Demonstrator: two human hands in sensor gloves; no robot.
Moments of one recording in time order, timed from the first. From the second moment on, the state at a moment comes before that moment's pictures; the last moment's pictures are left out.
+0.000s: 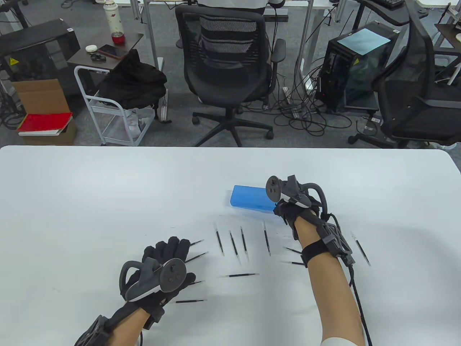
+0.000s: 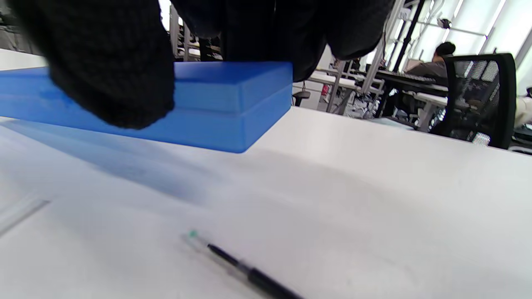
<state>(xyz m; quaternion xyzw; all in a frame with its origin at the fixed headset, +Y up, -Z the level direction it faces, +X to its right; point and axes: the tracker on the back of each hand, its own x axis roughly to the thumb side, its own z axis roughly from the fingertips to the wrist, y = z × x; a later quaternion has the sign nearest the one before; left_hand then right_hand) -0.182 -0.711 -0.302 -0.01 -0.16 0.01 0.99 0.143 -0.695 -0.505 -0.09 -0.02 -0.99 0.08</state>
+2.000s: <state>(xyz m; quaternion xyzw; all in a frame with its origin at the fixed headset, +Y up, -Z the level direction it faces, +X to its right) -0.024 -0.755 -0.253 0.00 -0.39 -0.12 0.91 0.173 -0.738 -0.269 -0.33 -0.03 -0.94 0.05</state>
